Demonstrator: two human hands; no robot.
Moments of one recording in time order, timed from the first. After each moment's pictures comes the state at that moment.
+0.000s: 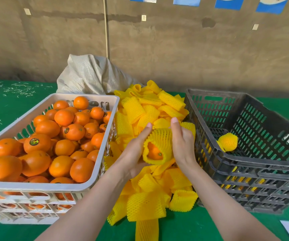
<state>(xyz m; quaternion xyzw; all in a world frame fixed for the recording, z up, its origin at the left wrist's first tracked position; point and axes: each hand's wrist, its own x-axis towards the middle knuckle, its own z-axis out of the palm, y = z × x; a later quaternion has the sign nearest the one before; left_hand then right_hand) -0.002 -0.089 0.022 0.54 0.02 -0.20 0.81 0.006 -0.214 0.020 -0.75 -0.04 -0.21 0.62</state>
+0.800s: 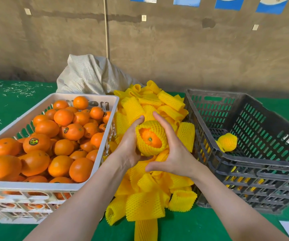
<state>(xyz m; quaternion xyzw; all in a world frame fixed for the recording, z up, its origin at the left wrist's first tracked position) 0.021 -0.084 0.027 0.53 0.11 -0.19 0.81 -0.002 -0.231 0.016 -0.80 -0.34 -0.08 0.48</state>
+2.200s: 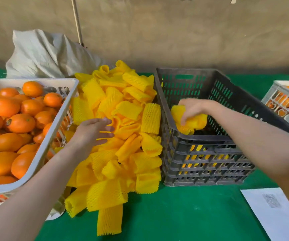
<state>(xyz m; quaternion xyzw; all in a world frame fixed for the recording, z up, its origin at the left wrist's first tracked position) 0.030 -0.102 0.000 0.74 0.07 -0.09 0.67 0.132 -0.430 0.026 -0.99 -0.01 0.16 0.05</state>
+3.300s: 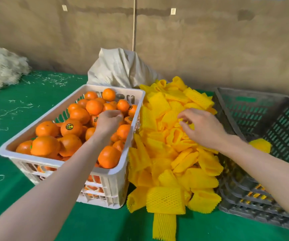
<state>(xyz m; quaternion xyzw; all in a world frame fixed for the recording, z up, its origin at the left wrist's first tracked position) 0.044 0.039 0.012 0.78 0.17 0.15 0.59 0.047 -0.229 0.047 -0.90 -0.33 -0.22 0.15</state>
